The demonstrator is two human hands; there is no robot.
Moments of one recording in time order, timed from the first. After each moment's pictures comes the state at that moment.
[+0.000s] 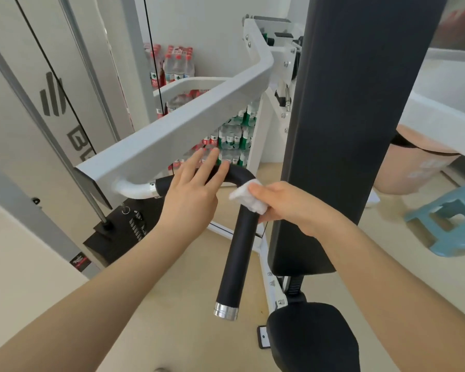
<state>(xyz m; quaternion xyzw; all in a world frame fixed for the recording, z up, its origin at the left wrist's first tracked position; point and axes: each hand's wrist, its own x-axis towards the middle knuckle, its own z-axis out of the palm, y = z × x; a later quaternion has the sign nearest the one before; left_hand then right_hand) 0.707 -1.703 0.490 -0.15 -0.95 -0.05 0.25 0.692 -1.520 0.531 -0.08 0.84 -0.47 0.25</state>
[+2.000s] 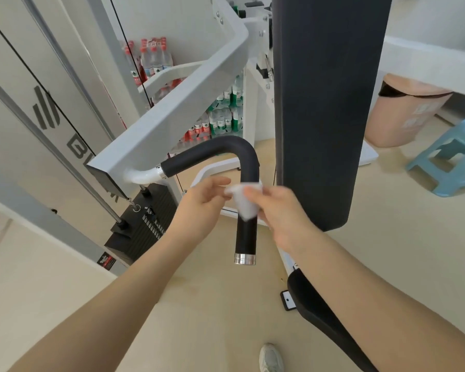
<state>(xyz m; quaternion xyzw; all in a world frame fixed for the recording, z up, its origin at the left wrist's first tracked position) 0.778 -1.697 0.502 -0.02 -0.85 -0.52 -0.03 0.780 -1.555 0.499 0.13 0.66 -0.73 0.12</state>
